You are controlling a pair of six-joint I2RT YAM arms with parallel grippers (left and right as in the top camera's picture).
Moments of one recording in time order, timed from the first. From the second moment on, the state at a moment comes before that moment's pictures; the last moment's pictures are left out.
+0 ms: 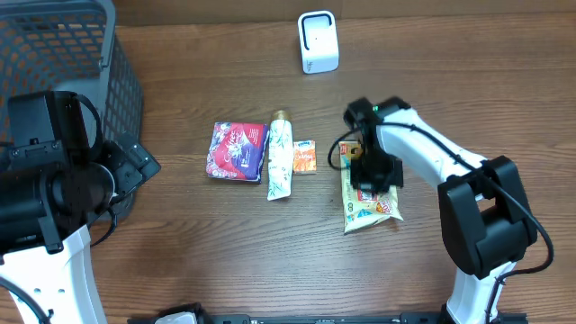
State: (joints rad) left arm 0.19 1.29 1.84 -1.69 -0.09 -0.55; right arm 0.44 2.00 1.45 -1.24 -0.06 0.50
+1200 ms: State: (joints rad) left arm 0.19 1.29 1.84 -1.69 -0.09 -0.55; right arm 0.38 2.03 1.43 -0.66 0.07 0.49
